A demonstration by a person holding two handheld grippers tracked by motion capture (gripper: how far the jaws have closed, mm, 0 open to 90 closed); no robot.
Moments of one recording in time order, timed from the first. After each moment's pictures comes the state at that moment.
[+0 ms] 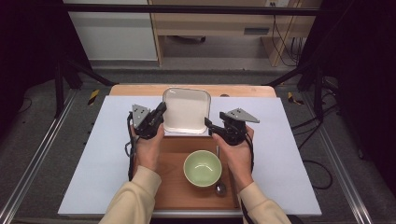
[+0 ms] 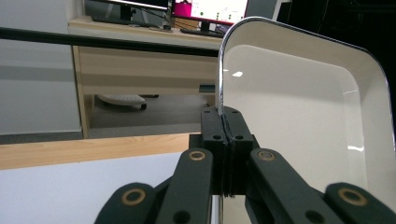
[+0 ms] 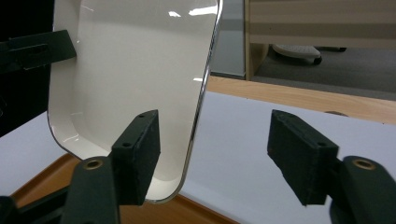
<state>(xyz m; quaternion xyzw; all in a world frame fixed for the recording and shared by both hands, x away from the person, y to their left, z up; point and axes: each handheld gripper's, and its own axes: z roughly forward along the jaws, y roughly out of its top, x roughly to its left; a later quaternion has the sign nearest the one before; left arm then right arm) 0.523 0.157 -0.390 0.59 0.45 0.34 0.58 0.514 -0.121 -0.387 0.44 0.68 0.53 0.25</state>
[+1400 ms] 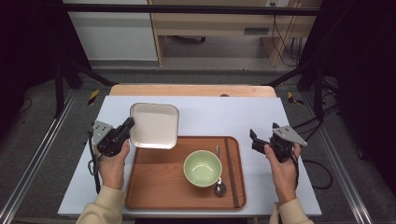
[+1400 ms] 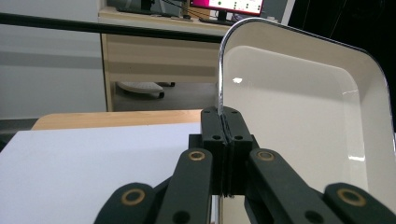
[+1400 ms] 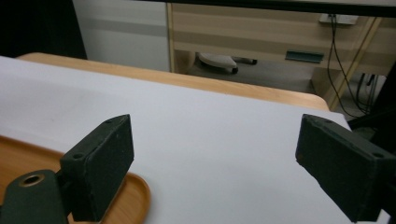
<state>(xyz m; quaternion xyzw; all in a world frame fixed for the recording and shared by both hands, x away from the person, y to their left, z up) 0.472 0.254 -0.406 0.59 0.46 0.34 0.56 0.476 -0.253 -0.423 0.48 0.64 0.47 0.37</state>
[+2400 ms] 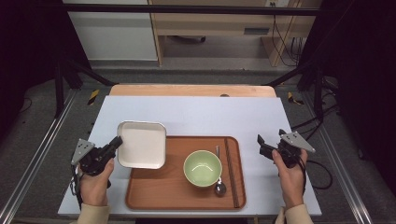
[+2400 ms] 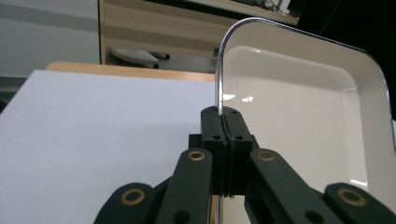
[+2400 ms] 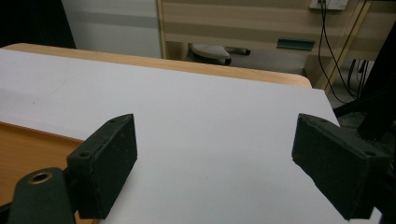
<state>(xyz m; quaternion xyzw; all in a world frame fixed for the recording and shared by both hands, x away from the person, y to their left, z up) 0.431 0.290 -0.430 0.61 0.50 0.28 0.55 0.469 -0.272 -0.438 0.50 0.64 0.46 0.36</state>
